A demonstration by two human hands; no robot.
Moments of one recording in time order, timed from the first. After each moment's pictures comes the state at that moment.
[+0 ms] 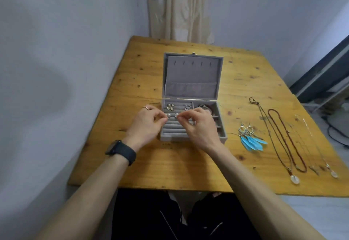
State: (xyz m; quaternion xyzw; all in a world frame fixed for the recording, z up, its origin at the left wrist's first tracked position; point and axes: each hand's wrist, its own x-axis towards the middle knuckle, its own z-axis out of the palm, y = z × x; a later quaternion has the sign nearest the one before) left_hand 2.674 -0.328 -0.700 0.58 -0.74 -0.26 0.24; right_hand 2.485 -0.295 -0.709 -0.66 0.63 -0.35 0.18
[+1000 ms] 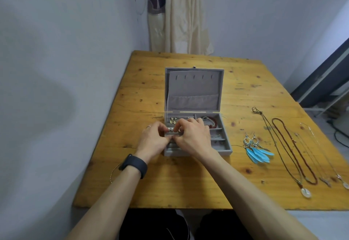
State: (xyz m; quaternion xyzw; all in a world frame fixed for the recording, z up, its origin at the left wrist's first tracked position) left_hand 2.663 -0.347 -0.723 0.63 -0.66 -0.34 0.23; right_hand 2.514 -0.324 -0.705 -0.68 0.70 -0.18 0.13
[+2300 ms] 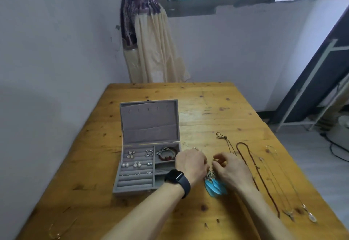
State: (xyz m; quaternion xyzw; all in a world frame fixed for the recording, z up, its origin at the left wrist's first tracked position) left_hand 2.411 -0.337 -0.709 0.52 -0.85 -0.05 0.04; right_hand 2.268 -0.289 -0.744 -0.55 0.78 -0.24 0.16
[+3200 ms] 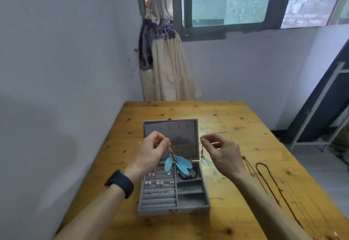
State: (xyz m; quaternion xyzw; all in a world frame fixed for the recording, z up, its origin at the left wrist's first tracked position) left_hand 2.586 -0.383 -0.615 0.51 -0.72 -0.31 0.35; right_hand 2.355 -0.336 -0.632 -0.60 0.61 -0.48 0.20
